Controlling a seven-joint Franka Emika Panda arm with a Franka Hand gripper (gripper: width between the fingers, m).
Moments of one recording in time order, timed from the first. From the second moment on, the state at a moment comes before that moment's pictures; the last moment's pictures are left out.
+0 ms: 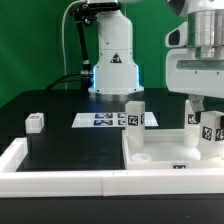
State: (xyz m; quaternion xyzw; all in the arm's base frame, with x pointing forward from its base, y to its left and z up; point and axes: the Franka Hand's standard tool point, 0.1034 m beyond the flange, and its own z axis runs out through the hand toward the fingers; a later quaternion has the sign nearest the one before) arm 0.600 0.122 0.081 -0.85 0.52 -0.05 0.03
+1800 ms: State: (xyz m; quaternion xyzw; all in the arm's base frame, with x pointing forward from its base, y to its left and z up) arm 0.607 0.125 0.084 -0.99 -0.12 -0.08 -0.02
